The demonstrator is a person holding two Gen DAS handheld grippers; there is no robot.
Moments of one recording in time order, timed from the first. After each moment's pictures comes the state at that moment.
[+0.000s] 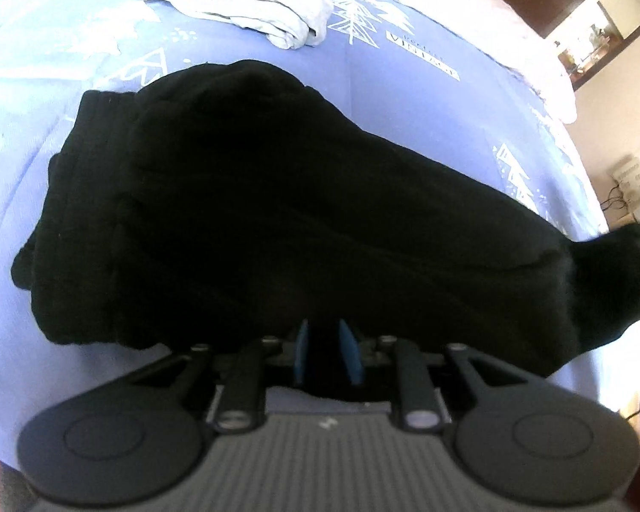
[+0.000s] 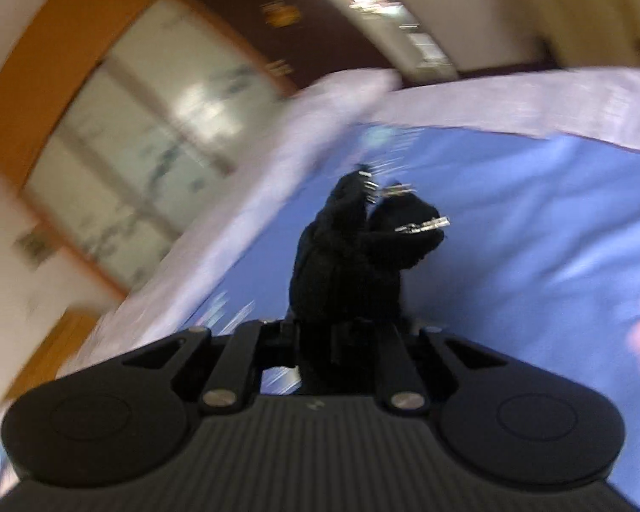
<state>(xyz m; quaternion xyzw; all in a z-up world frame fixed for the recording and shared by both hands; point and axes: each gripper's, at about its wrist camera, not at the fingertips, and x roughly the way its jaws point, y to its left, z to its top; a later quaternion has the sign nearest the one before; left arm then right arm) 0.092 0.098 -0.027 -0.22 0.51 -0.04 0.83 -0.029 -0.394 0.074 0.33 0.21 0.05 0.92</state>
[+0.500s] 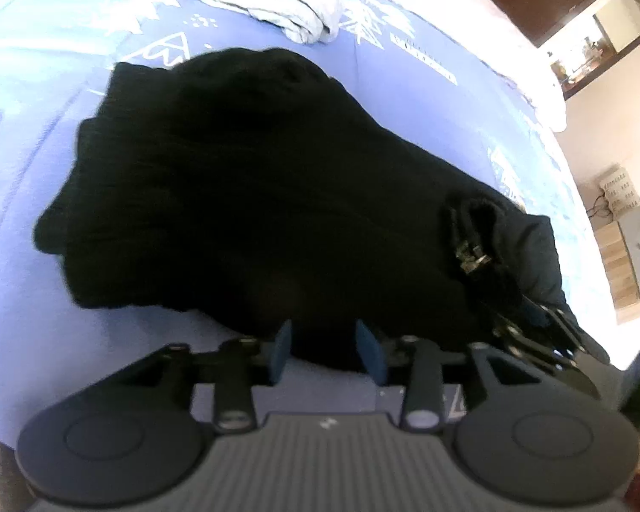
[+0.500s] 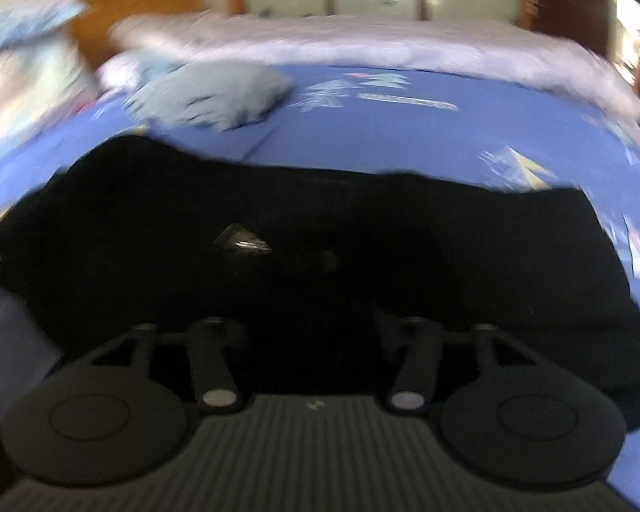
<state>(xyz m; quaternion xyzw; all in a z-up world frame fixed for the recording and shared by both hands) 0.065 0.125 -0.034 -0.24 0.51 -0.06 0.83 -0.033 -0.126 -0.004 -0.06 0.34 0.21 0.91</state>
